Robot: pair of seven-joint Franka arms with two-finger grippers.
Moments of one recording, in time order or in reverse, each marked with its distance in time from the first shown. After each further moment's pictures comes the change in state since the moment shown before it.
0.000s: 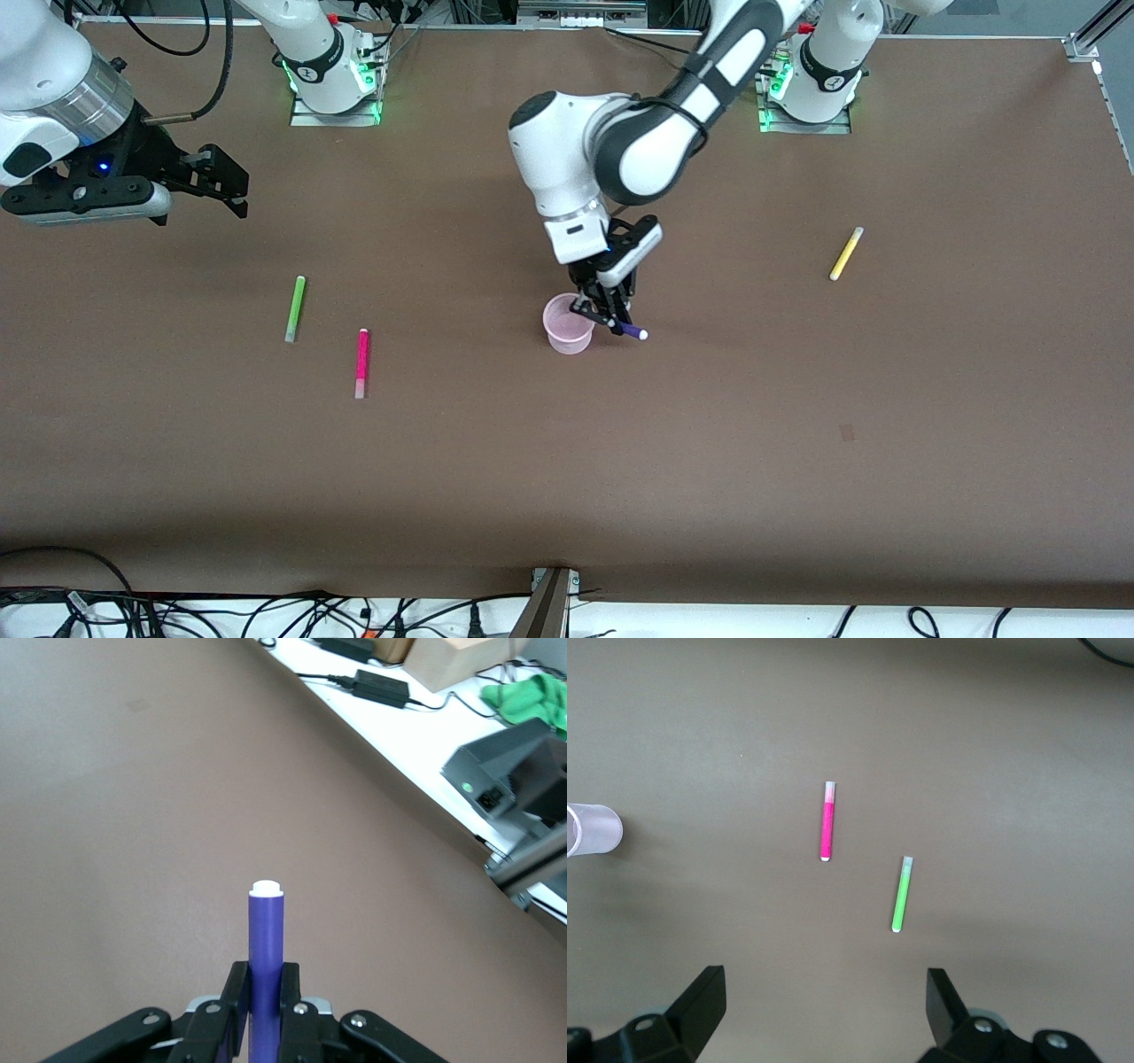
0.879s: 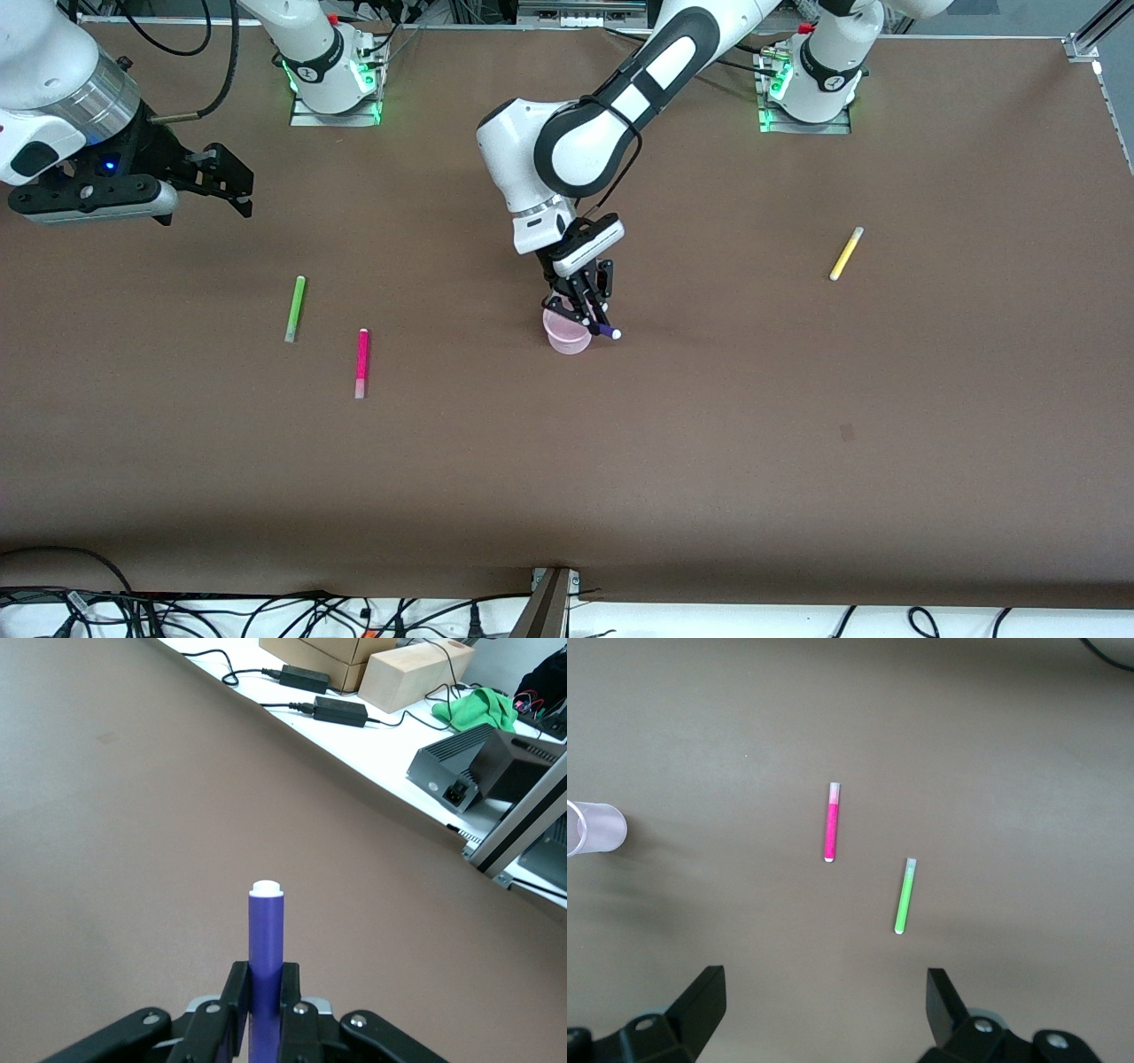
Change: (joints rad) left arm -0.102 0.120 0.050 0.080 0.128 -0.058 -0.024; right arm 0.013 0.000 0.000 0.000 0.000 0.004 0.000
